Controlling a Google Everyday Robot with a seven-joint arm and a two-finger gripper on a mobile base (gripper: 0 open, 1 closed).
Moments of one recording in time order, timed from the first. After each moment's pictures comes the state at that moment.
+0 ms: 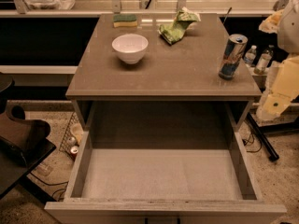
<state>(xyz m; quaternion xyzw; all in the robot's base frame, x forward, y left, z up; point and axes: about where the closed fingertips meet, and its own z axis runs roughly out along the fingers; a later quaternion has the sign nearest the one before) 0.438 -0.212 0.994 -0.60 0.78 -0.06 0.19</state>
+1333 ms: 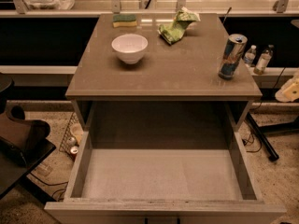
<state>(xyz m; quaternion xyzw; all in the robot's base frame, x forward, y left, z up) 0.497 -0.307 0.984 -0.51 0.78 -0.09 0.36</state>
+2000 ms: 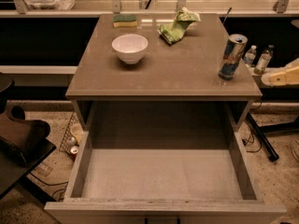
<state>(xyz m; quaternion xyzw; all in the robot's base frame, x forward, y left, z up) 0.545 -0.334 0.974 -0.35 0.76 -0.03 0.55</state>
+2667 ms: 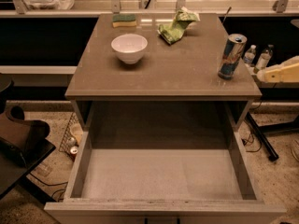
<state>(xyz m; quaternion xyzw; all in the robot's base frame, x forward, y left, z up) 0.556 -0.337 0.972 -0.31 0.76 -0.03 0.57</state>
